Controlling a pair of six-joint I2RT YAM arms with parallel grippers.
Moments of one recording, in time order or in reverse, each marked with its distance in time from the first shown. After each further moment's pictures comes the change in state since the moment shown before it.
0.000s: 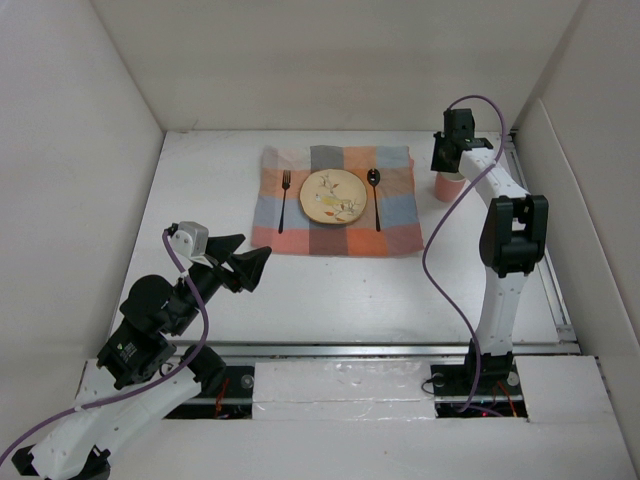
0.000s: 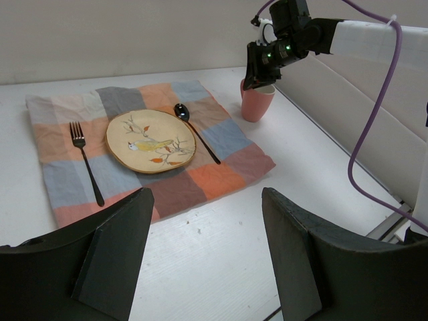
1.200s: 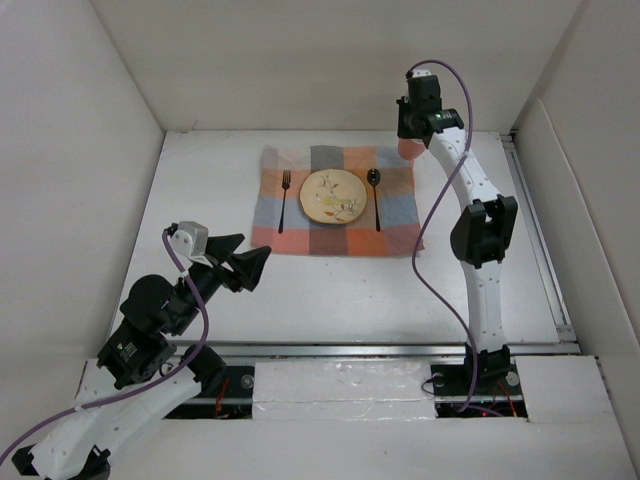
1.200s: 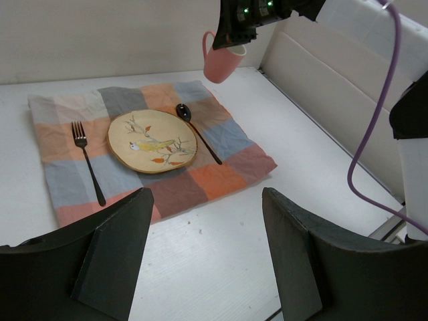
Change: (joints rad) left arm 0.000 0.000 0.000 0.000 -0.007 0.000; right arm 0.173 0.170 0.552 -0.161 0.039 -0.034
